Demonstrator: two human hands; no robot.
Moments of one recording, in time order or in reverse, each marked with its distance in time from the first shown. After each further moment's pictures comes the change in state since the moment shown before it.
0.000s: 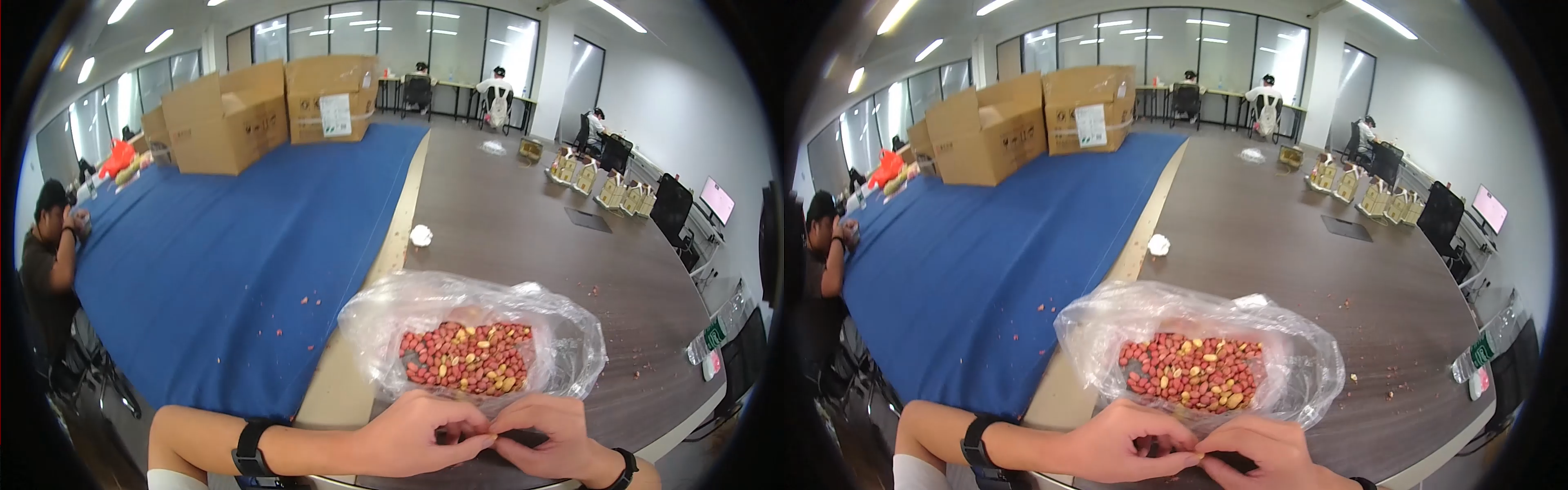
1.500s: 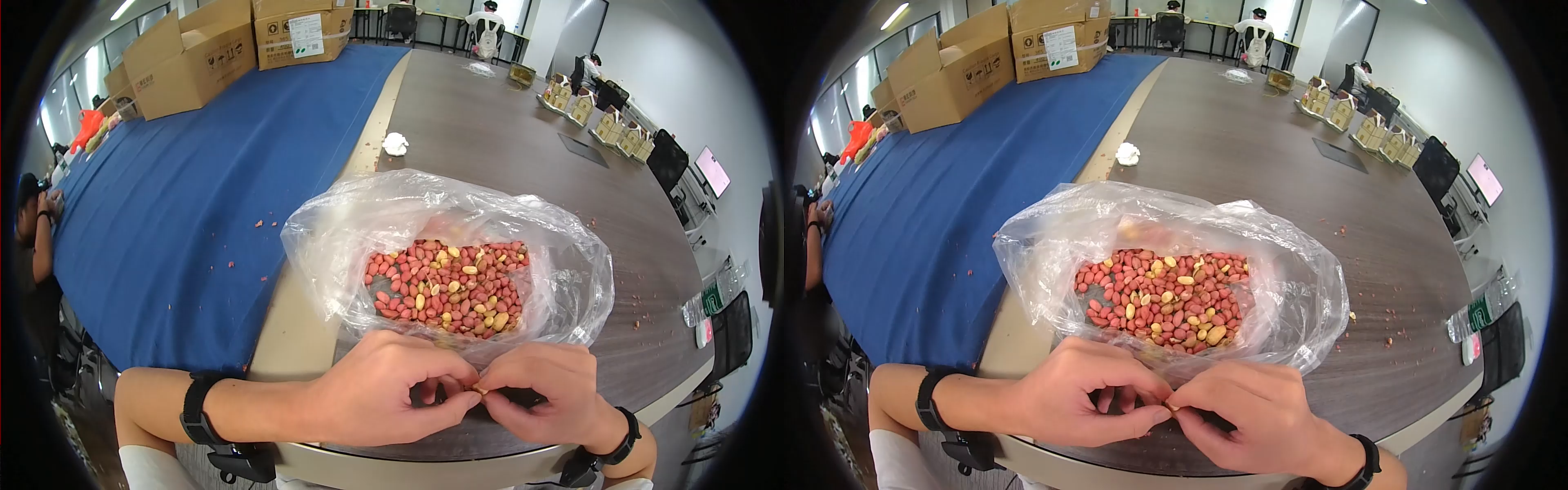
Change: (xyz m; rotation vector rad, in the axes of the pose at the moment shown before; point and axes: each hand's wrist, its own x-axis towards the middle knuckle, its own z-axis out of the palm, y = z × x) left_hand 0.001 -0.005 -0.001 0.042 0.004 0.031; right_hand 0.002 0.007 -0.002 -0.061 -0.034 -0.058
